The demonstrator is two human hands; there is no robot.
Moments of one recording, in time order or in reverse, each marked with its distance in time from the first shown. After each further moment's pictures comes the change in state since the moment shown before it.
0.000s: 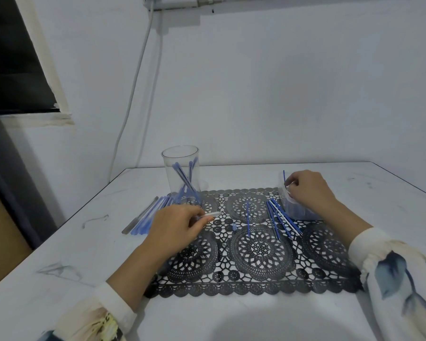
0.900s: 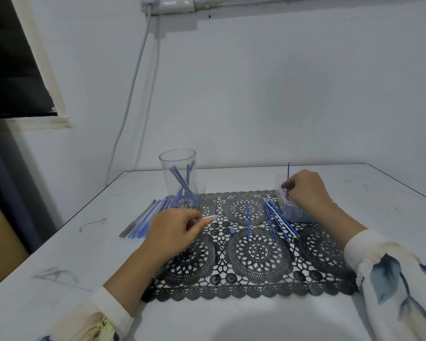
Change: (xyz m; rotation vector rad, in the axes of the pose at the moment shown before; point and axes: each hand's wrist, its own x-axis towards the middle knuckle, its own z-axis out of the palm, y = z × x) left_hand 0.001 -0.002 0.003 -0.009 -0.015 -0.011; right_hand -0.004 -0.009 -0.006 -0.079 -0.011 0.012
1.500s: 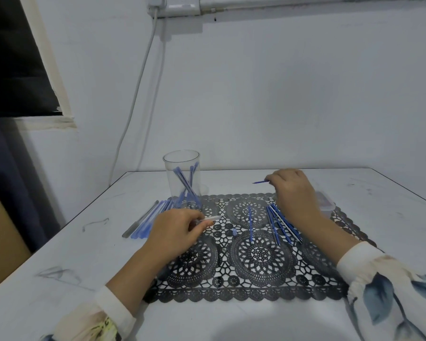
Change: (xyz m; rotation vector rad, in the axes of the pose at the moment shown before) left_hand -0.001 0.001 -0.004 0.006 0.003 -0.017; right_hand -0.013 -0.018 0.023 -0.150 0.633 -0.691
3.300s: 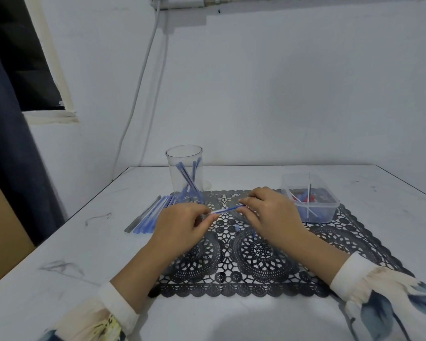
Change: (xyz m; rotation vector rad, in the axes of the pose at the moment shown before) left_hand -0.003 0.006 0.003 -0.026 0.120 0.068; right_hand -0.015 -0.066 -0.021 0.196 -0.233 0.008
